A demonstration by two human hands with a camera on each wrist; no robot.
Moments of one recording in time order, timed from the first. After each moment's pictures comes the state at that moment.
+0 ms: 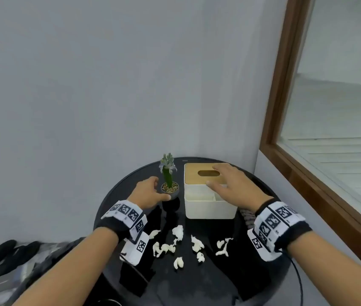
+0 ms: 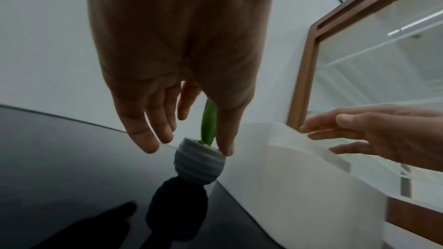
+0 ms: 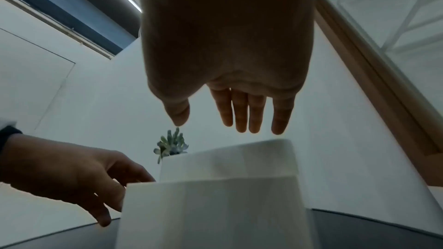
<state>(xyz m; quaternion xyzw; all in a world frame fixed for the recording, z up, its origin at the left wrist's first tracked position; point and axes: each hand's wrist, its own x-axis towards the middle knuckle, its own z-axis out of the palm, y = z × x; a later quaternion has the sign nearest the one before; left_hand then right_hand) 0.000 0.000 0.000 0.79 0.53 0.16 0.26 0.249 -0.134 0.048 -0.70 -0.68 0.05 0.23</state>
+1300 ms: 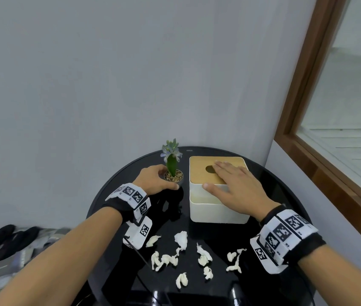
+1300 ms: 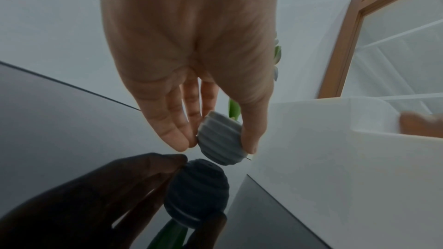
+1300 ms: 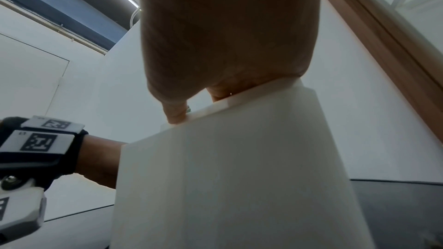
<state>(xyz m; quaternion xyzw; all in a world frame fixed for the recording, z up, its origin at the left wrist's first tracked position) 0.022 0.070 -0.025 0.80 0.50 0.15 0.29 0.248 -0.093 0.017 -0.71 -0.70 0.00 0.10</state>
